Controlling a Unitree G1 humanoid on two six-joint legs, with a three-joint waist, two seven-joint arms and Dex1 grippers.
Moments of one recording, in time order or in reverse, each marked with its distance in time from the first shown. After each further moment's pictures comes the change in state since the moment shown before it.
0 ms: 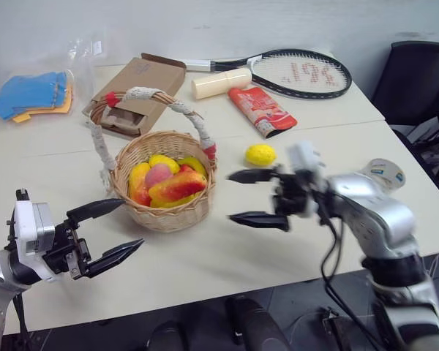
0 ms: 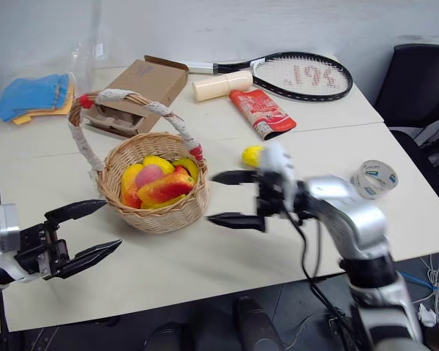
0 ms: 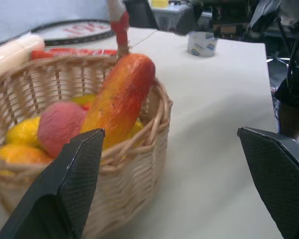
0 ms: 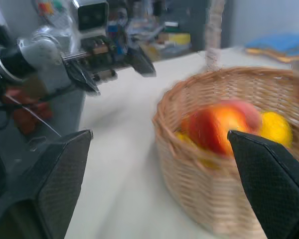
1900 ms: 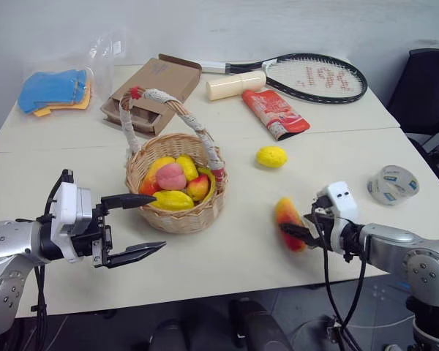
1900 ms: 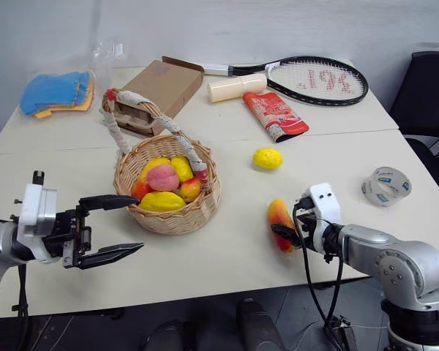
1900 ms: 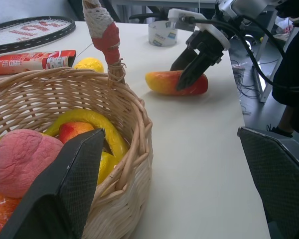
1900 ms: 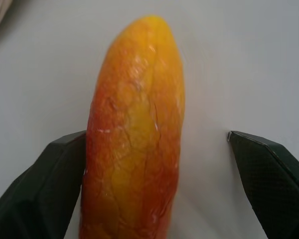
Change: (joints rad) left arm -0.221 0.096 -0.176 0.024 0.053 0.084 -0.076; right arm 0.170 -0.023 -0.178 -0.282 0.291 0.930 -0.976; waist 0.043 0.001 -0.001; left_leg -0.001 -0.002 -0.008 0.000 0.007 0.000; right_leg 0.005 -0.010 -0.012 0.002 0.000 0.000
